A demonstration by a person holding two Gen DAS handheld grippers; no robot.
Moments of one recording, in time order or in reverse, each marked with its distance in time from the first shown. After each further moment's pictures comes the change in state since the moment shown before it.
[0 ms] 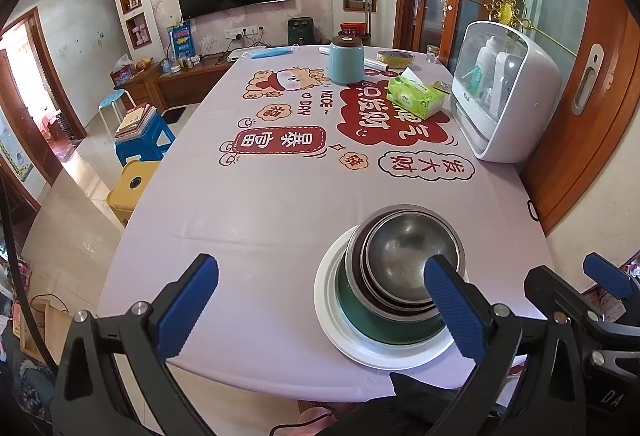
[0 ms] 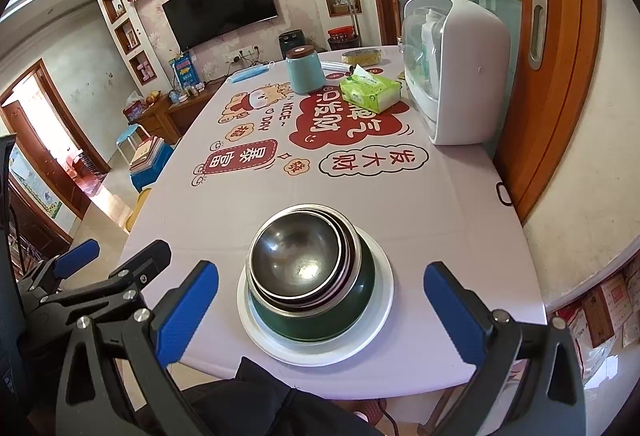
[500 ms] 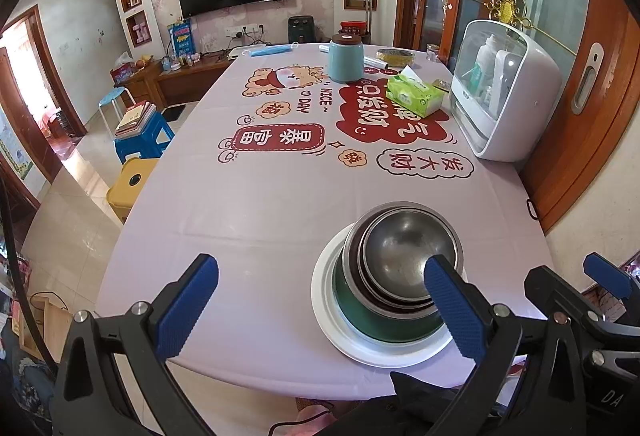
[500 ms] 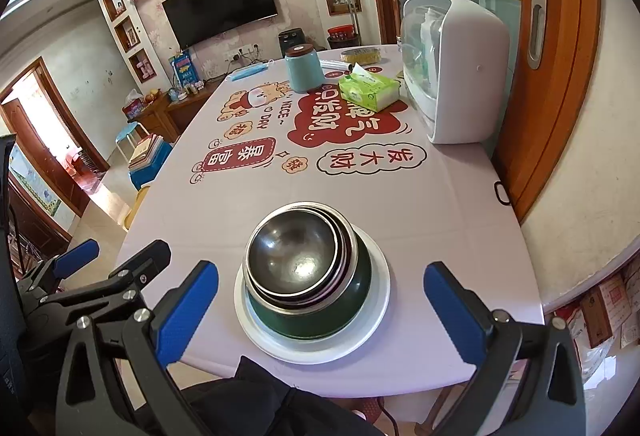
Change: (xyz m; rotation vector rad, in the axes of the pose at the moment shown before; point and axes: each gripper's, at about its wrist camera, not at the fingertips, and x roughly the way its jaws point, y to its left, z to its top) left arm 0.000 0.002 0.001 0.004 0.001 -0.004; right arm 0.002 -0.004 -0.003 -0.001 0.006 -0.002
